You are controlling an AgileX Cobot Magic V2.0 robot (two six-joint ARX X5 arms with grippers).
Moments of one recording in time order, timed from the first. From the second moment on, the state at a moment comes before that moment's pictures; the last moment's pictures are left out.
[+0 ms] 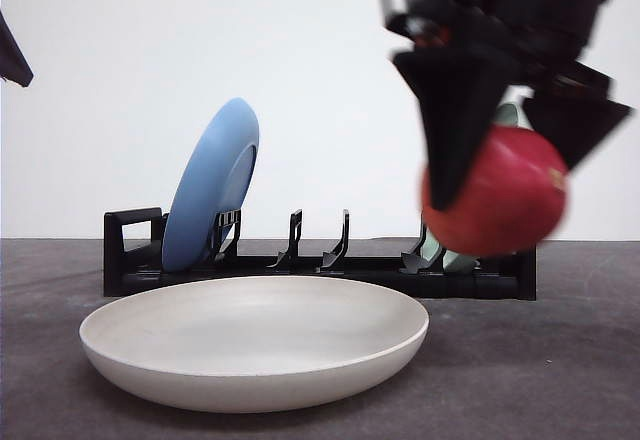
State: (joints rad) left_arx -0.38 0.64 0.60 -0.46 -0.08 -0.12; right_arx 0.72 1.46 1.15 -0.94 -0.09 0.14
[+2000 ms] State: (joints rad) left_arx -0.38 0.64 0.60 -0.46 -0.08 -0.15; right_arx 0.83 1.58 1.10 -0.30 -0.21 0.11
